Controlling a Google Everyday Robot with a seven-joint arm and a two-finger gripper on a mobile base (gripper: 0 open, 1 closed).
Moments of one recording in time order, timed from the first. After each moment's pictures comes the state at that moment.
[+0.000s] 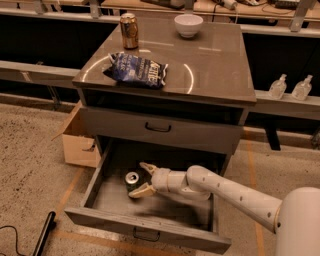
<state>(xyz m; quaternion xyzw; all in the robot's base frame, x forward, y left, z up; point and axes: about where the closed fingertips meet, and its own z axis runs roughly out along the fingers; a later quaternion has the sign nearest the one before) 0.613 0.085 0.453 -0.50 0.63 0.34 0.49</state>
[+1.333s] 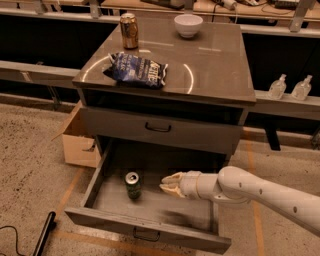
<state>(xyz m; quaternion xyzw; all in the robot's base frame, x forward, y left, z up) 0.552 -0.024 0.517 -0.50 0.71 0.25 0.43</state>
